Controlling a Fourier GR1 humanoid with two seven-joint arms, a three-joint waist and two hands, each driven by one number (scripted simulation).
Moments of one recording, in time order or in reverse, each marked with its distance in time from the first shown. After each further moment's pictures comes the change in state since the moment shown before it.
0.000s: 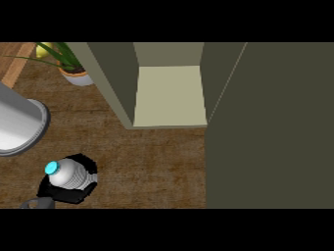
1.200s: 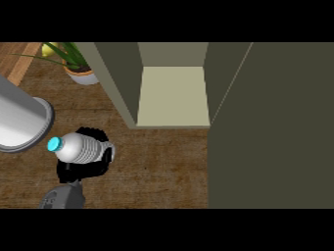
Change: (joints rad) left arm 0.053 -0.216 0.049 -0.441 0.166 0.423 0.064; right arm 0.037 -0.032 -0.056 0.005 -0.054 -0.001 -0.031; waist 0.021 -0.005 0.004
